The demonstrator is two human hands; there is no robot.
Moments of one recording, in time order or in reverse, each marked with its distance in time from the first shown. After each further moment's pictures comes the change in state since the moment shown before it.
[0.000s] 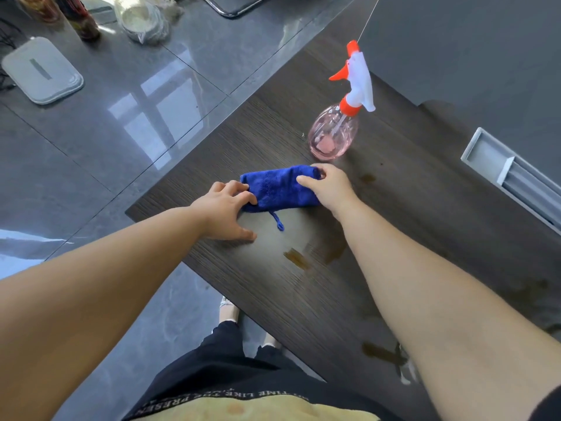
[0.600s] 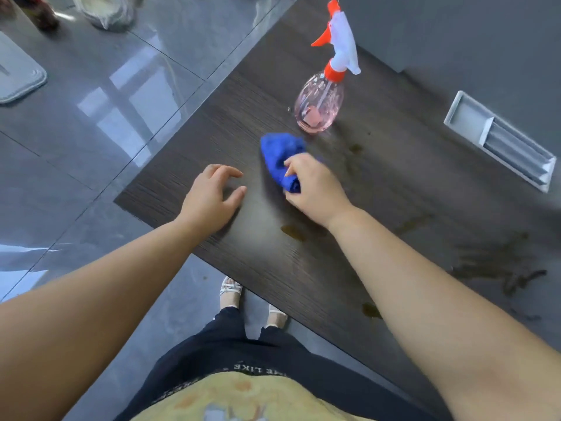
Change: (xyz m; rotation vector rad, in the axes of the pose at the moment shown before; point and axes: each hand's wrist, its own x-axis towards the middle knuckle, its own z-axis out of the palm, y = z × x) left_hand -0.022 0.006 0.025 -0.462 0.463 -0.019; right_hand -0.066 0.007 0.016 -0.418 0.056 -0.524
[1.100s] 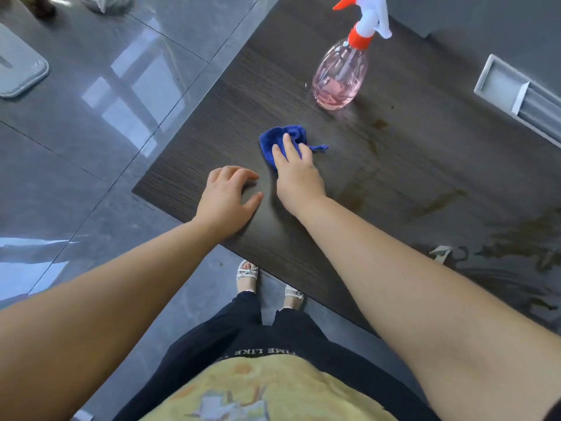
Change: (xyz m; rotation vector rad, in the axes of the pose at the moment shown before) left_hand -0.015 -0.011 0.002 0.158 -0.139 -0.002; right_hand 0.018 -0.036 0.066 -0.426 -0.214 0.225
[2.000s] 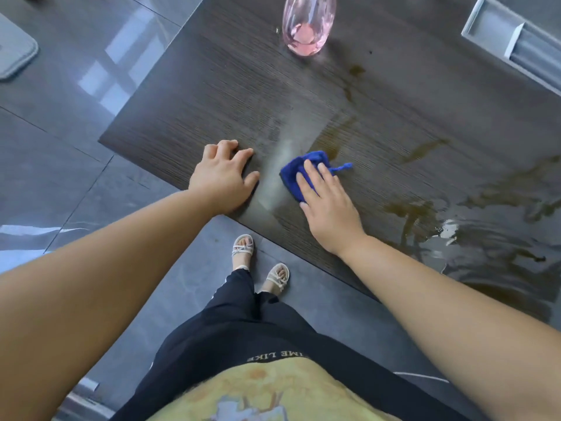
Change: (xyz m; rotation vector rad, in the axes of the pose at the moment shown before) left_hand -0.031 0.032 0.046 0.296 -0.089 -0.005; right_hand -0.129 0.098 0.077 -0.044 0.271 -0.225
